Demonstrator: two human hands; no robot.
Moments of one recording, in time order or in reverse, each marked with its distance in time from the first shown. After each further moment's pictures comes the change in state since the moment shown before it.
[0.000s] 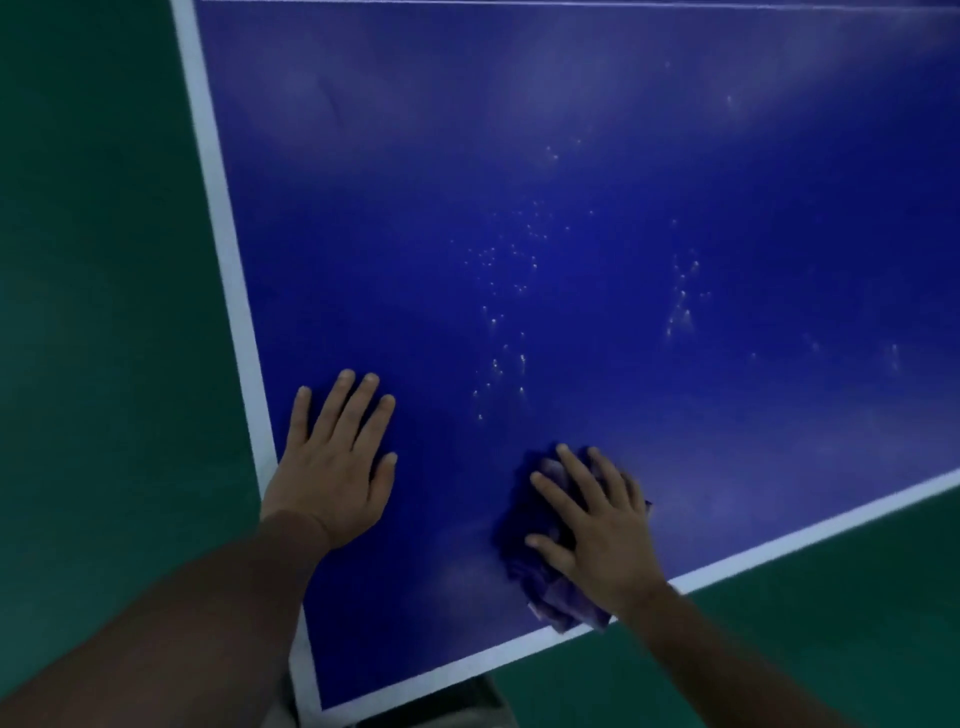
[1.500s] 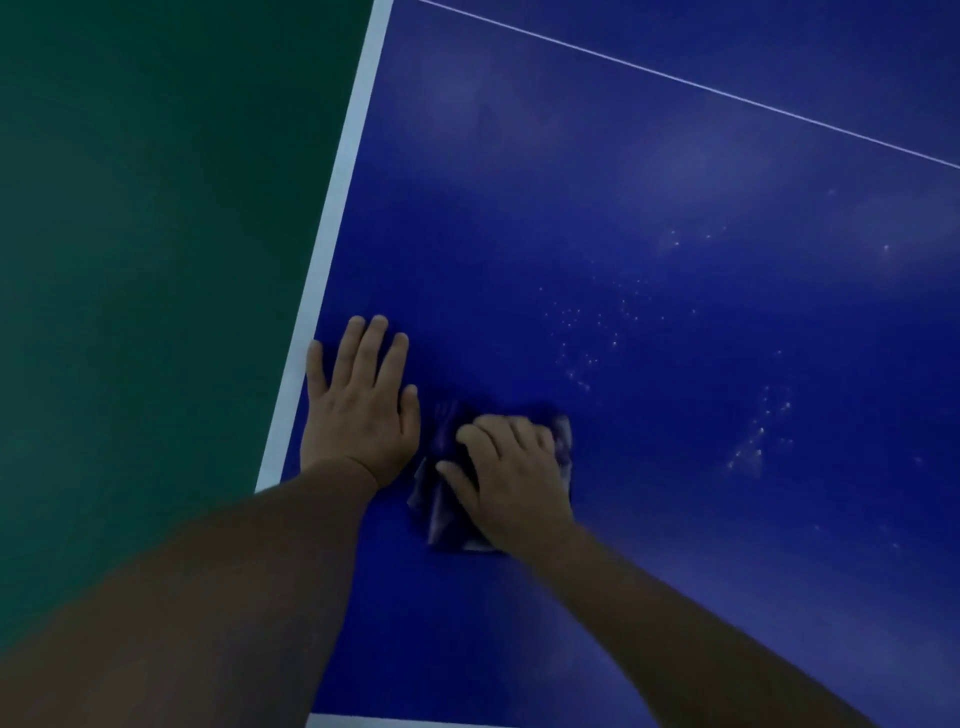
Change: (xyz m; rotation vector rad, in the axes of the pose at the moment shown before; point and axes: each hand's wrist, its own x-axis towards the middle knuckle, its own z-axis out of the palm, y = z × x) left_hand 0.059 0.018 -0.010 -0.170 0.104 -0.616; right_hand 0.164 -0.055 -0.011 0.144 0.207 -0.469
